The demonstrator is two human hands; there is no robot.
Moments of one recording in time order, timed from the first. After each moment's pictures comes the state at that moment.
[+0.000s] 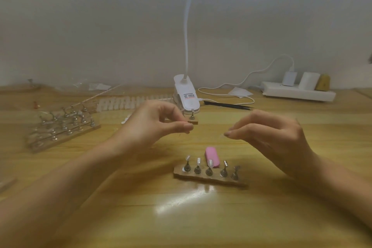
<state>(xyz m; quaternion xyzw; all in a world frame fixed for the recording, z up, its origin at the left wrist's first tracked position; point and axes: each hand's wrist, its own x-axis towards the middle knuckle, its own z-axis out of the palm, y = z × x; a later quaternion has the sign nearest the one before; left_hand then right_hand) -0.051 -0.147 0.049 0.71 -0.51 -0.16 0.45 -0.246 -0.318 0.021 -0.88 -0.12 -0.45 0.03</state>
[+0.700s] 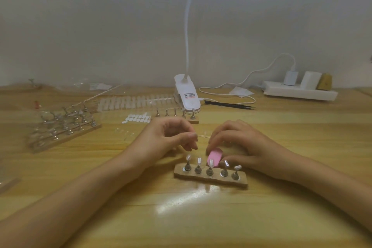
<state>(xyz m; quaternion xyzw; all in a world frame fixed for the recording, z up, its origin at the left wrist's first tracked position) -0.056 -0.148 0.016 0.63 -0.51 -0.29 0.51 -0.235 -0.314 0.010 -0.96 0.02 -0.13 0.23</state>
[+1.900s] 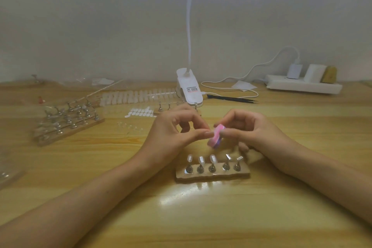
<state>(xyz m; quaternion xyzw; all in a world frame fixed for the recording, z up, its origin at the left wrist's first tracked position) -0.075 -0.155 0.012 0.61 -0.56 -0.13 0.55 -0.230 -0.296 0.015 -0.76 0.14 -0.19 0.60</state>
